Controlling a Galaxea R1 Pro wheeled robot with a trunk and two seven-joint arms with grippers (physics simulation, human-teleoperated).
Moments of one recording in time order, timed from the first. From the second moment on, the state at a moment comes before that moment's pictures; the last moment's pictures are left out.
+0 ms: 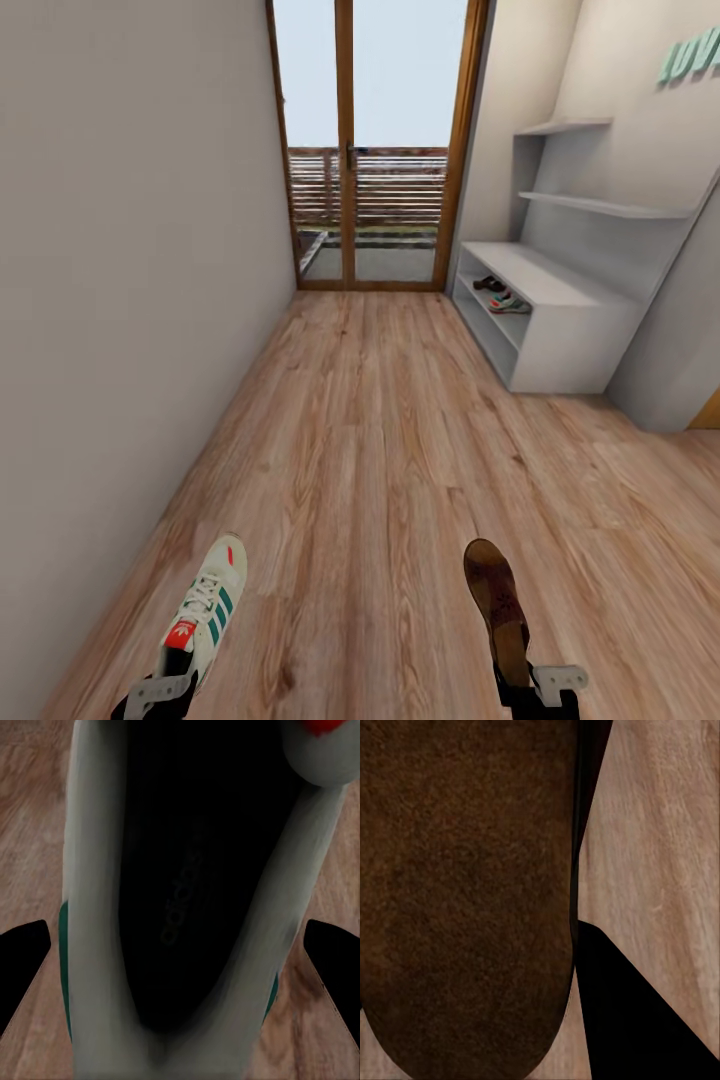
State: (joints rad) left arm -0.28 0.16 0.25 -0.25 0.01 -0.55 -0.27; right arm -0.37 -0.11 0.11 -0.11 -0.13 -0.65 0.04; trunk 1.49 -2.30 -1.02
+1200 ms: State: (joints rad) left arm -0.28 0.16 0.25 -0.25 0.01 -0.55 -0.27; right arm -0.37 -0.11 0.11 -0.11 -0.13 -0.65 0.04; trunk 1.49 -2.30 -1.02
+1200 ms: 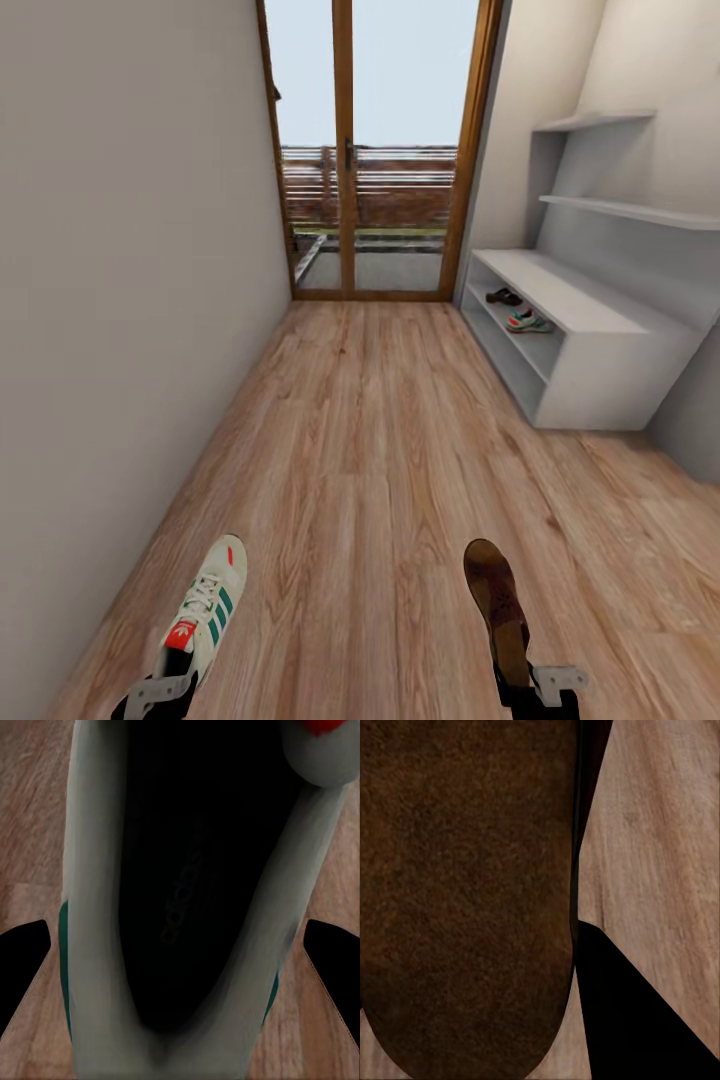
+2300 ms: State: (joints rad) left arm -0.28 0.16 0.25 -0.25 0.01 -0.56 -0.27; right arm -0.37 -0.11 0.11 -0.11 -0.13 -0.65 0.04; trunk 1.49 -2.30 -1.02
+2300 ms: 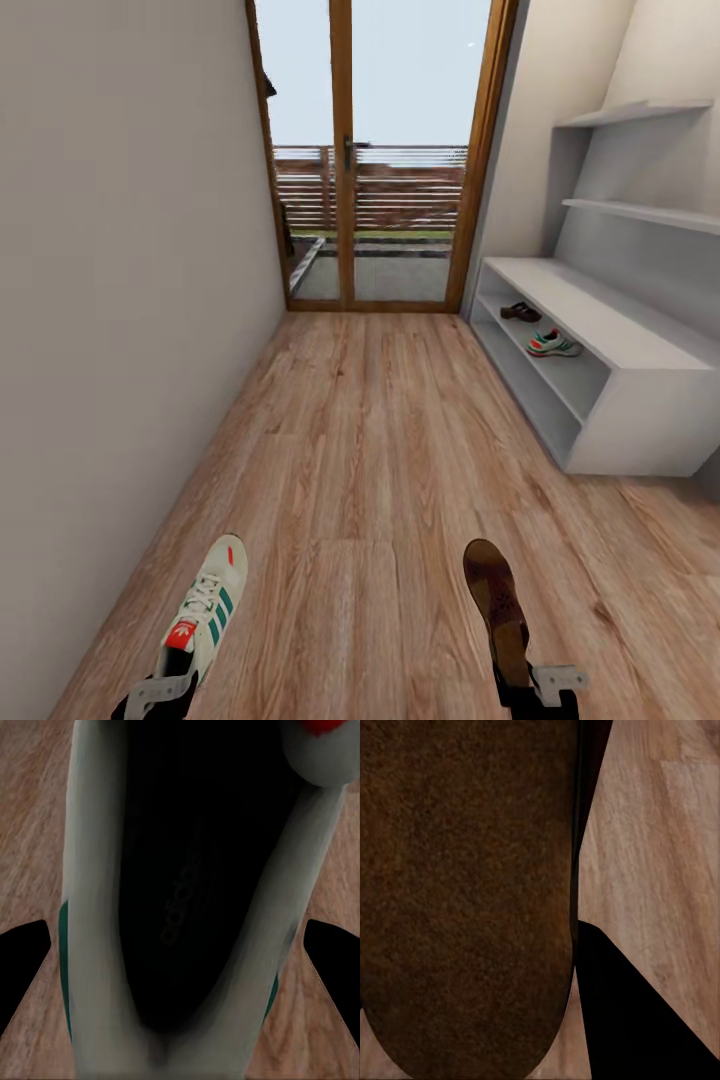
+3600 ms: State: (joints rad) left arm -0.28 0.16 0.25 -0.25 0.01 -0.56 -0.27; right arm -0.37 -0.11 0.11 -0.11 -0.13 -0.65 0.04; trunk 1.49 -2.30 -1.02
